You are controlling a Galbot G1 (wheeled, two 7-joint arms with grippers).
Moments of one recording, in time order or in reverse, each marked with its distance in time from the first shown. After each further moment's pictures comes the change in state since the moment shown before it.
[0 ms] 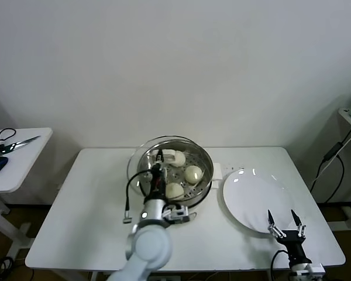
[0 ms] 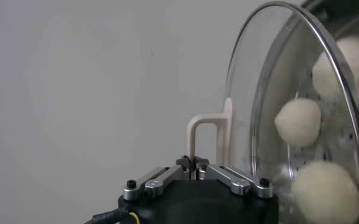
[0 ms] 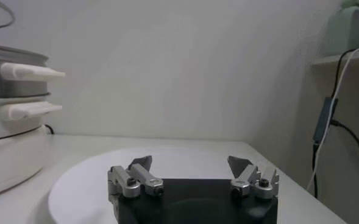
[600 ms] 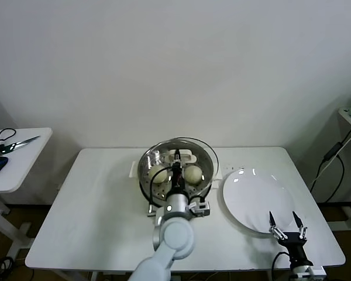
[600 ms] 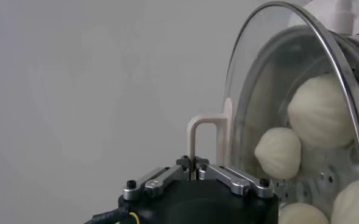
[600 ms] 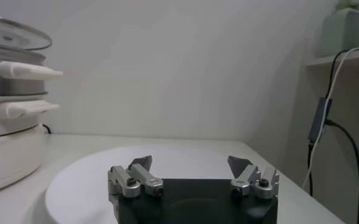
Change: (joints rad) left arm -0.066 -0.124 0.044 0.176 0.096 0.020 0.006; right arm -0.007 0.001 0.005 -0.010 0.001 0.019 0.003
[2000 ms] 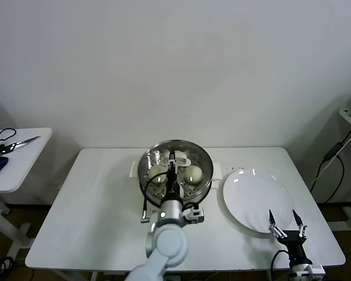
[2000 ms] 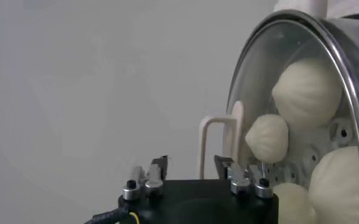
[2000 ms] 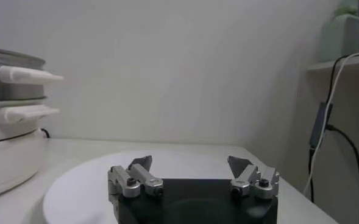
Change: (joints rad) left arm 0.052 0.065 0.000 -0.066 -0.042 -0.004 -0.012; right arm 0.014 0.000 -0.006 -0.002 -0.008 0.006 0.008
